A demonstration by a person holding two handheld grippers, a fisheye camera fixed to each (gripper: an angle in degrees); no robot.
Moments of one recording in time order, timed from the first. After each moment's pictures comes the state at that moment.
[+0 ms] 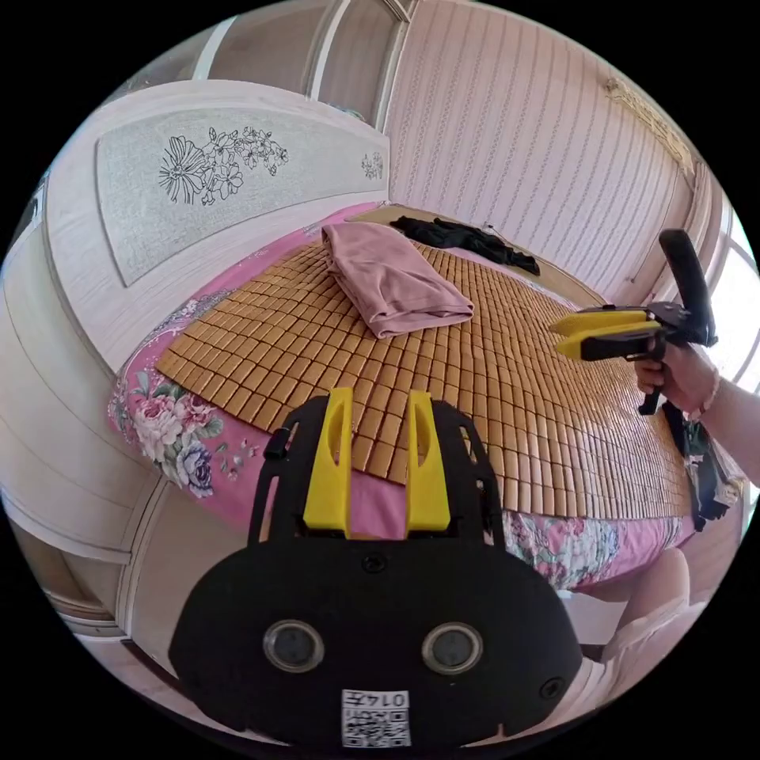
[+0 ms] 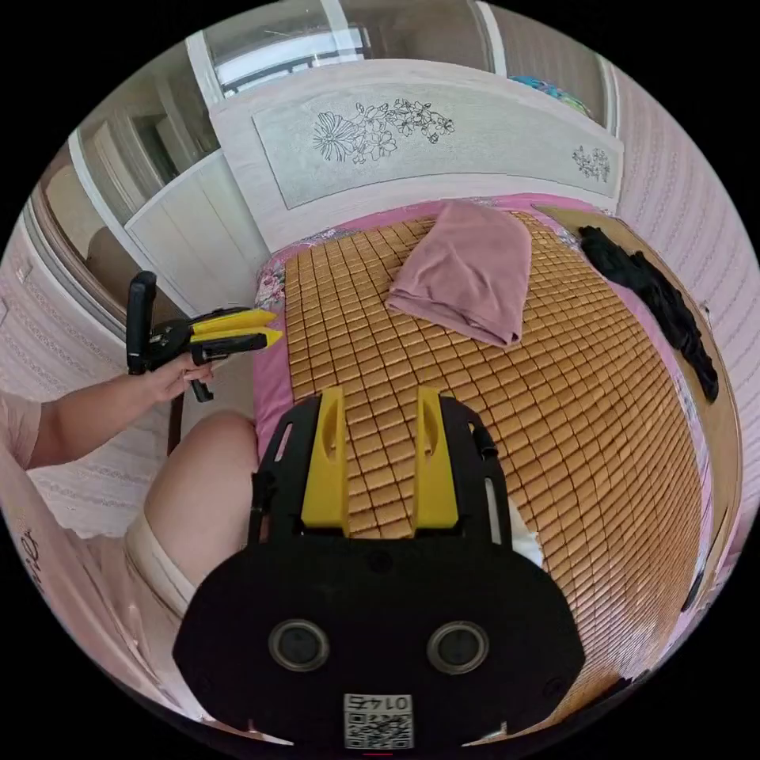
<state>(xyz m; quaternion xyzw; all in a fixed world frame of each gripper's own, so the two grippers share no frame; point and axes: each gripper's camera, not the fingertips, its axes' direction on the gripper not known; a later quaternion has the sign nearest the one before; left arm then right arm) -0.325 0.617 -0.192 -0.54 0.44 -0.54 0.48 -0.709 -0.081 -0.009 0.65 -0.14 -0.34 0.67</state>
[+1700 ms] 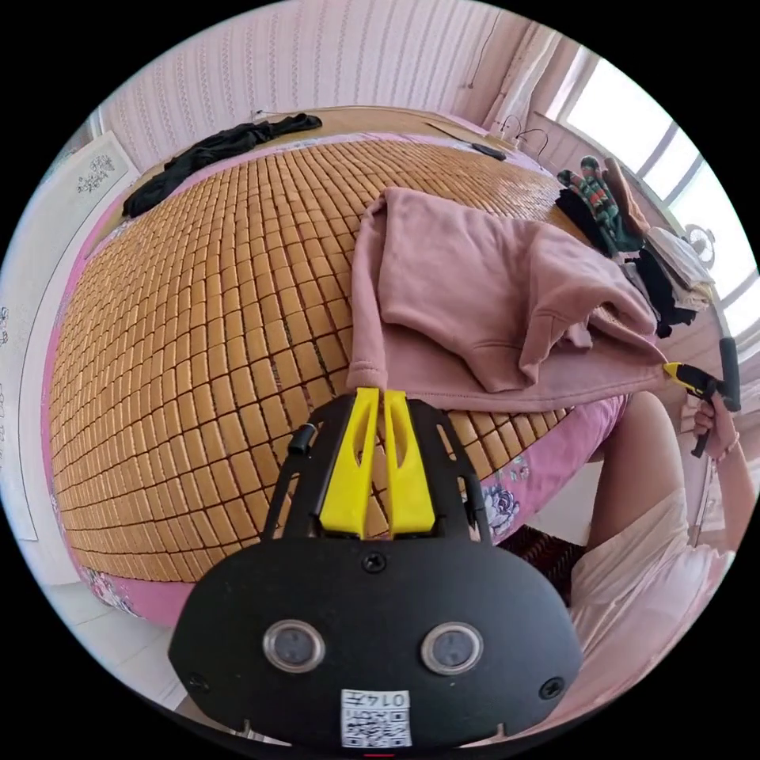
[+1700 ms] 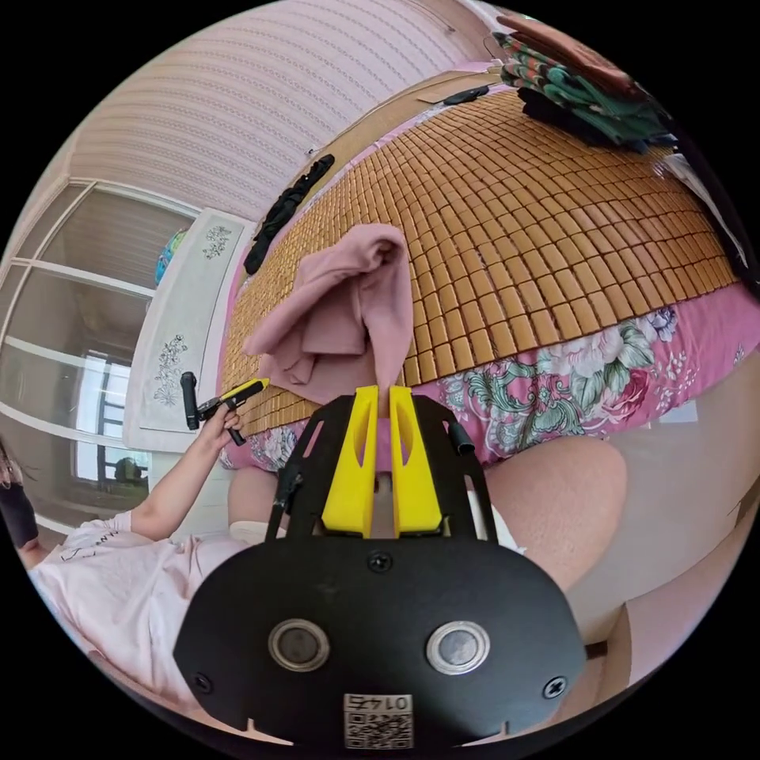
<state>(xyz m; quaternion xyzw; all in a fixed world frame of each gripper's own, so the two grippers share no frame) -0.283 0.287 -0.040 -0.40 0.74 -0.33 0.42 -0.369 0.011 0.551 0.52 -0.57 0.15 0.62</state>
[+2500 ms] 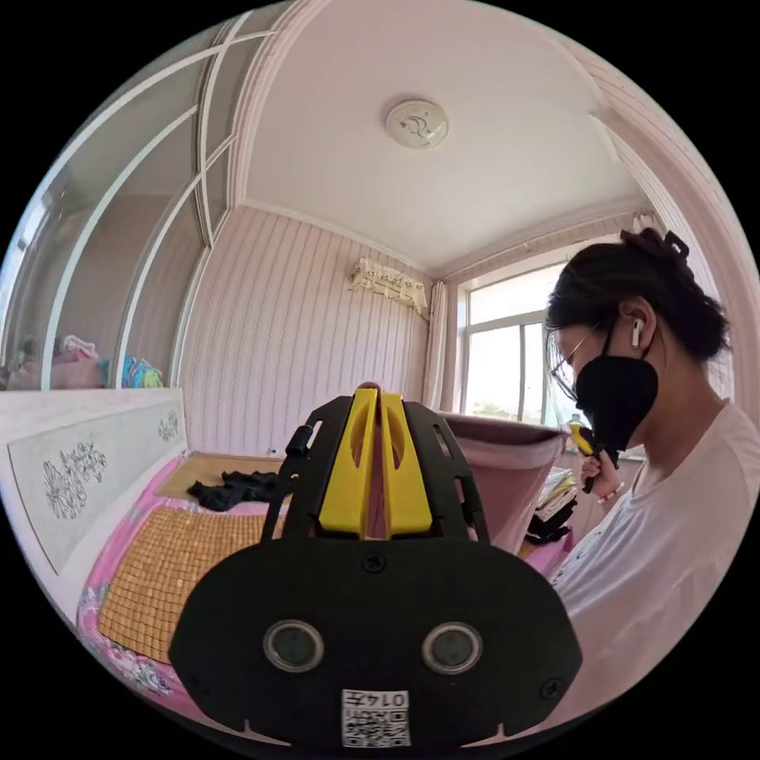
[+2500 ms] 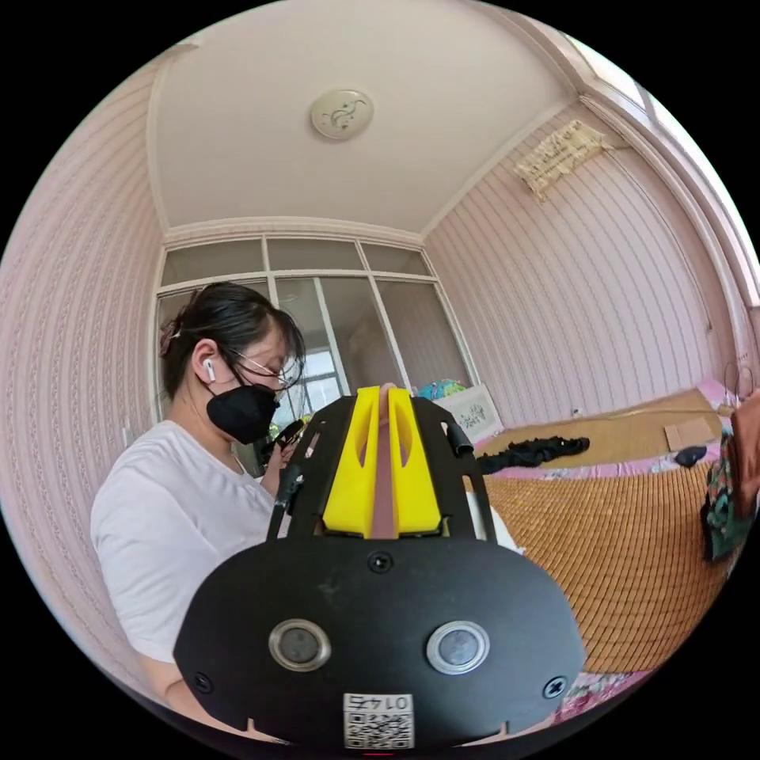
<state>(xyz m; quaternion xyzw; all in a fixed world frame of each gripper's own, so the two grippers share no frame) -0.882 0.459 -0.090 -0.01 0.43 -0.73 0.54 -0.314 0.427 0.604 0.89 -0.39 -0.12 0.21</state>
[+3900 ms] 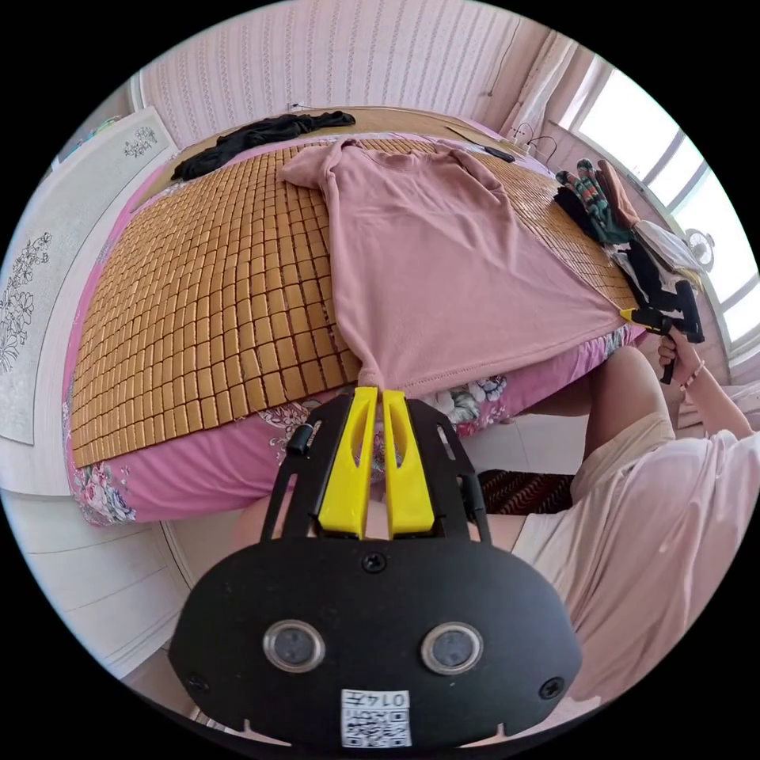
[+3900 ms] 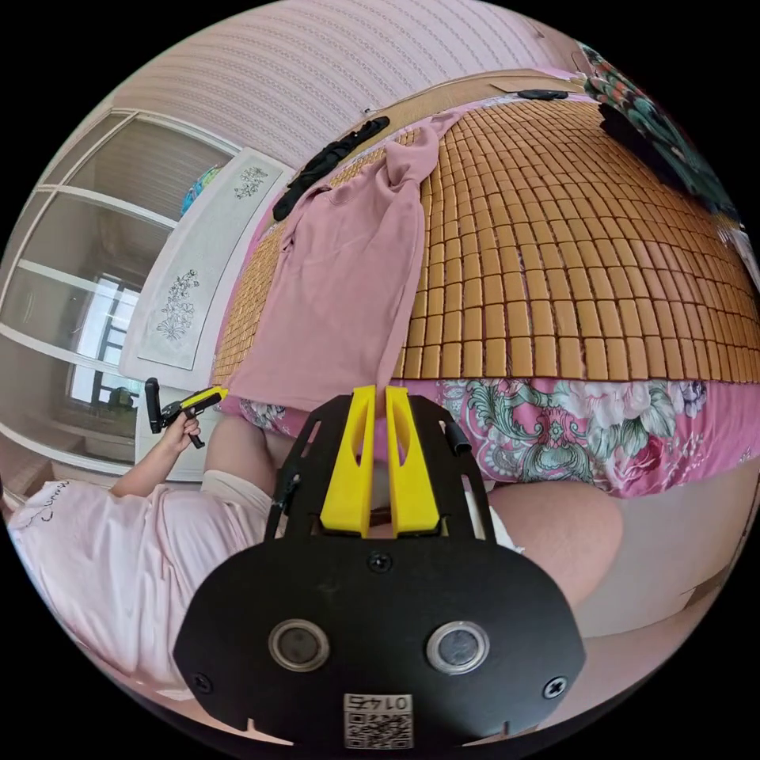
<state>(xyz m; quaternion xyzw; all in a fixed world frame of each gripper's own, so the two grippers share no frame) -0.309 0.333 -0.135 -0.43 0.72 -0.34 0.43 -0.313 0.003 0.590 0.54 -0.51 0.03 0.66</state>
